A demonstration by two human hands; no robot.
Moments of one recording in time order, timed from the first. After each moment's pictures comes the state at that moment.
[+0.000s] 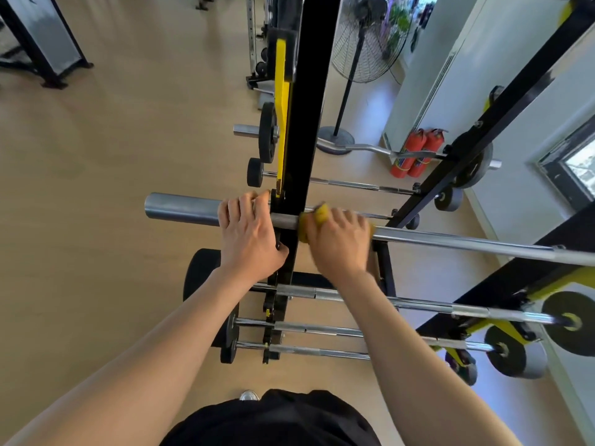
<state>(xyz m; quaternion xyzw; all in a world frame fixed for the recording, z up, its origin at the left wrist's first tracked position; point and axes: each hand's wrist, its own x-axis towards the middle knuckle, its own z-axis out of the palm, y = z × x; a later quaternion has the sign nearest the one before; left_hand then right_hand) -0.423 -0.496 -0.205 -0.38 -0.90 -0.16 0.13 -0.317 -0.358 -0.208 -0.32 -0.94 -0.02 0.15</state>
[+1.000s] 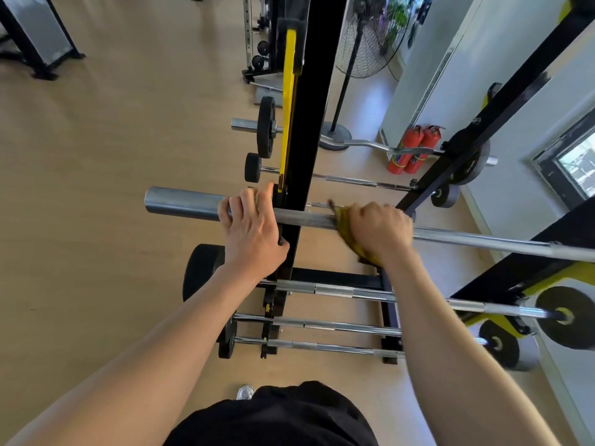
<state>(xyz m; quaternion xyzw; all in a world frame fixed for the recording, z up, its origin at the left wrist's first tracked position) -0.421 -0.496 -0.211 -0.38 -0.90 -0.18 0.14 -0.295 -0.301 -0.168 -0.42 -0.91 0.01 0.02</state>
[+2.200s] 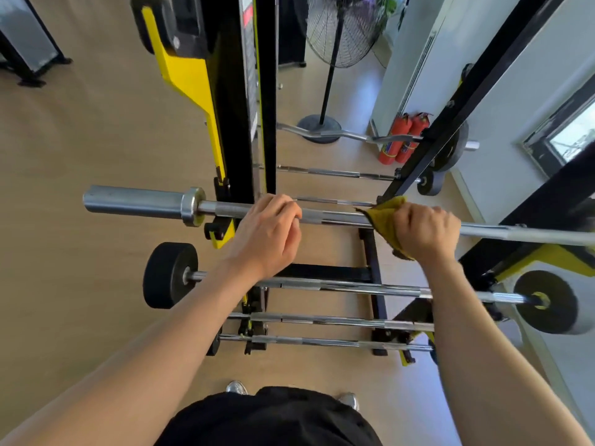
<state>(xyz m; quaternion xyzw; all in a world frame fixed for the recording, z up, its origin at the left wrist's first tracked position) -0.356 -0.424 -0.204 -0.57 -0.77 -0.26 0.10 -0.161 -0.183 -0.188 -0.43 -0.88 -0.03 0.17</state>
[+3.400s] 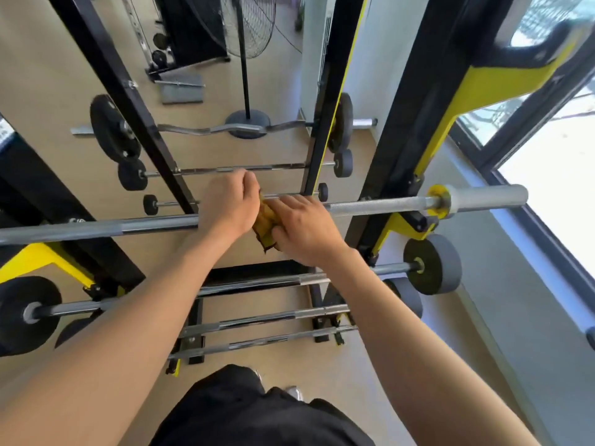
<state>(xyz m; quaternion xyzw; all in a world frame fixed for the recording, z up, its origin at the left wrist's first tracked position) -0.190 -0.177 -0.177 -0.41 -0.84 -0.36 0.00 -0.037 -0.086 -0.192 -0.17 -0.97 0.08 0.14</state>
